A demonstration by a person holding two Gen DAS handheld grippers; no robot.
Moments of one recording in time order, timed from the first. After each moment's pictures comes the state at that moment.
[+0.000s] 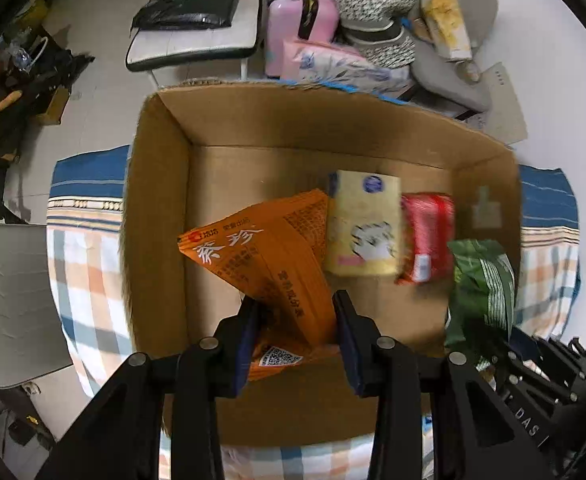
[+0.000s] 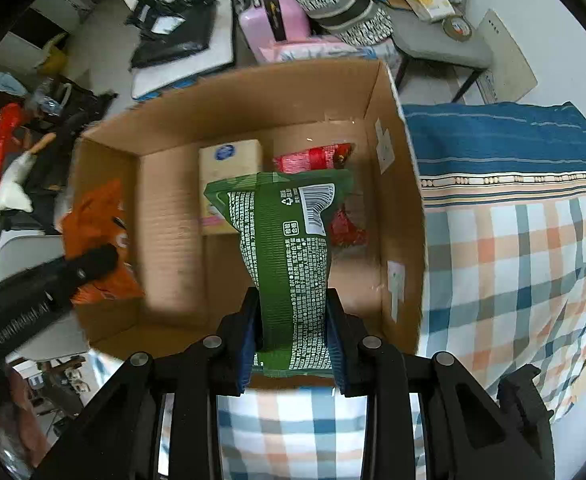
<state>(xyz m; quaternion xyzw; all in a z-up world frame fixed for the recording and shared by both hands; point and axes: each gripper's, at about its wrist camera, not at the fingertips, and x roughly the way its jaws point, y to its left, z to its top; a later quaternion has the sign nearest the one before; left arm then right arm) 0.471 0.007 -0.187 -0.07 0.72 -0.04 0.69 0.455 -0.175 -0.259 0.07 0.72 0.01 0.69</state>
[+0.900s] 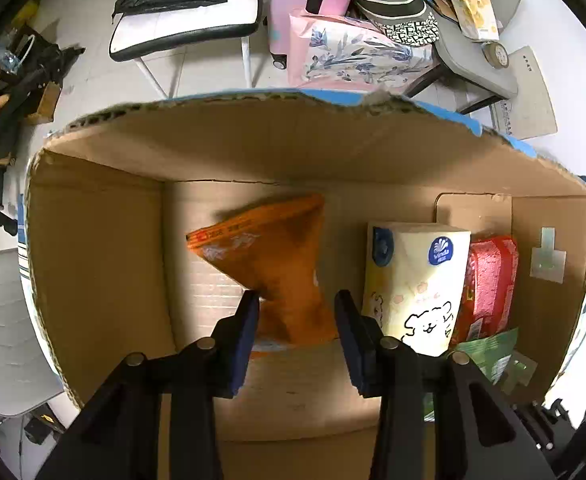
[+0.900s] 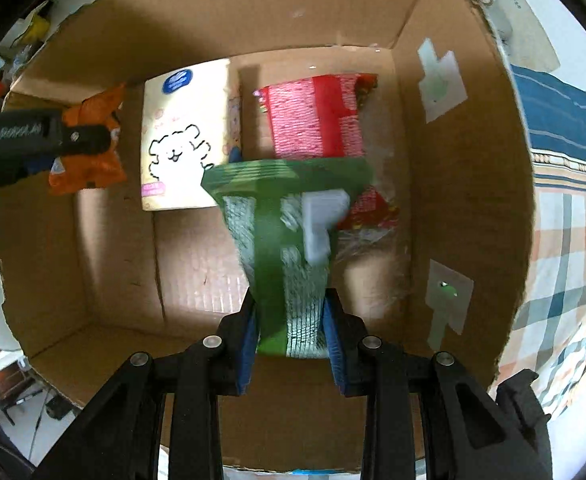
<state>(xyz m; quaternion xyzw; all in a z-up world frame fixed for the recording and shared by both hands) 0.526 0.003 -0.257 -0.05 0.75 -0.04 0.66 0.460 -0.161 -0.362 0.05 0.77 0.01 0.63</state>
